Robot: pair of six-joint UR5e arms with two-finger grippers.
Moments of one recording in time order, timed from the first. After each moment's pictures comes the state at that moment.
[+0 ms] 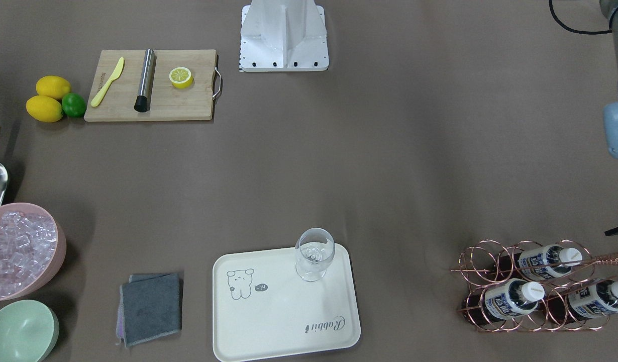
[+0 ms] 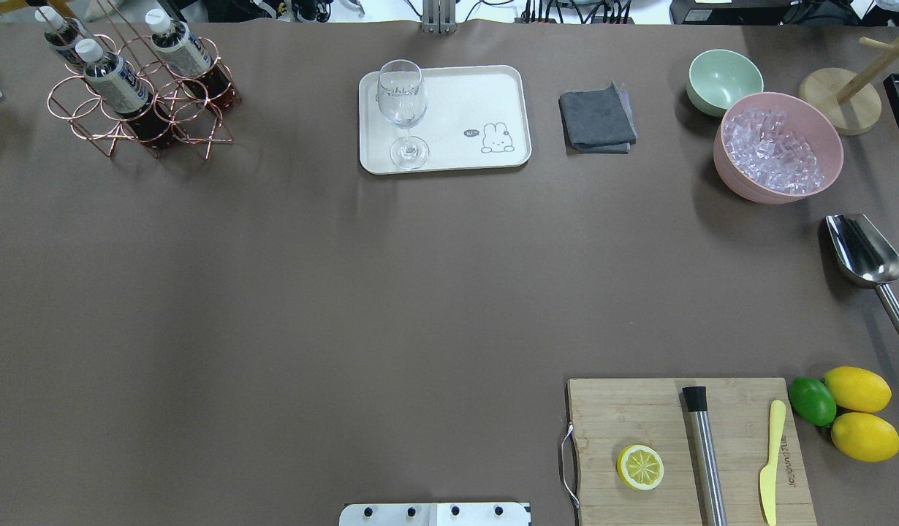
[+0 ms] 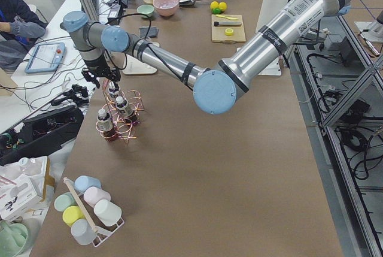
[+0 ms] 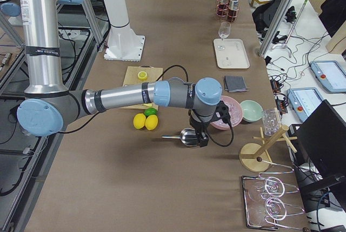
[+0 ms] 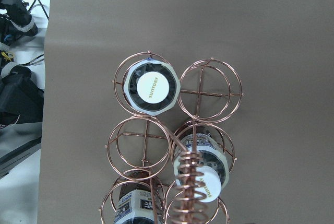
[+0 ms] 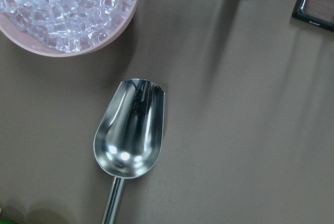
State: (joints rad) left arm -1.37 -2.37 -1.20 -1.36 -2.35 1.21; right arm 1.59 -1.54 1.75 -1.82 2.37 -0.37
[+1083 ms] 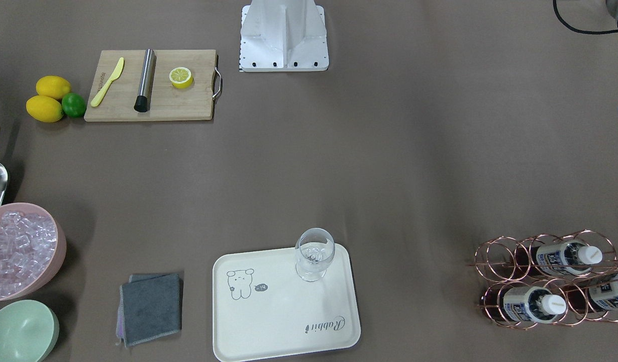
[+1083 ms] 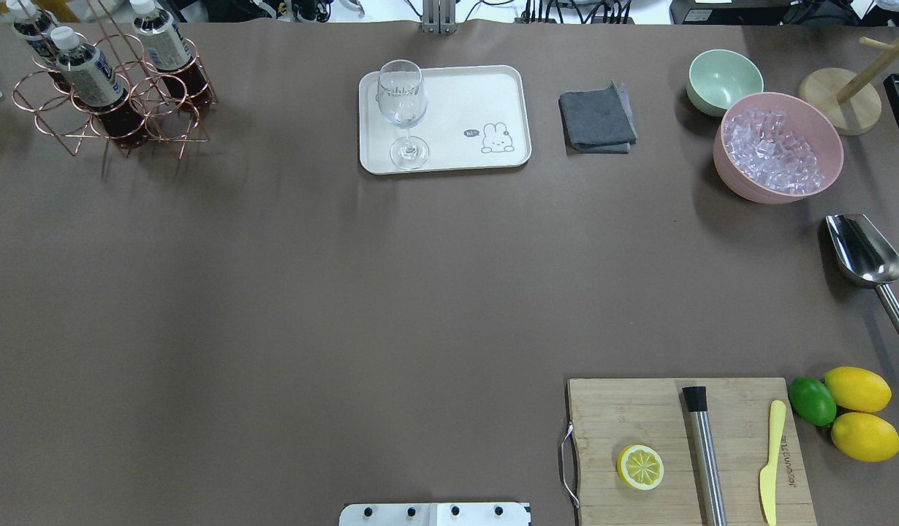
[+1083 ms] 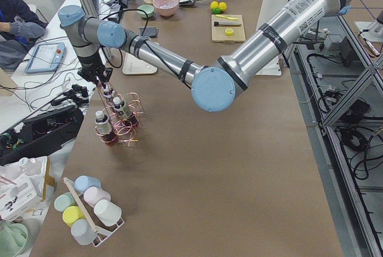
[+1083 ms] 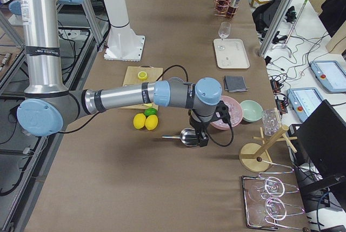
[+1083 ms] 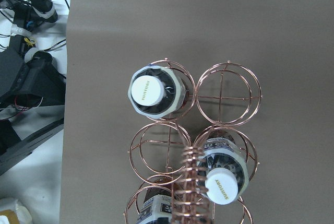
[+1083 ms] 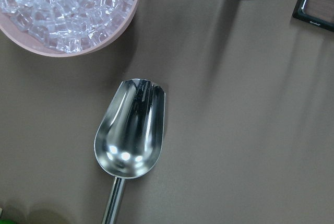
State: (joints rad) left arm -1.39 -2.39 -1.19 -1.36 -2.30 1.21; right arm 1.59 -1.54 1.75 -1.82 2.37 -0.37
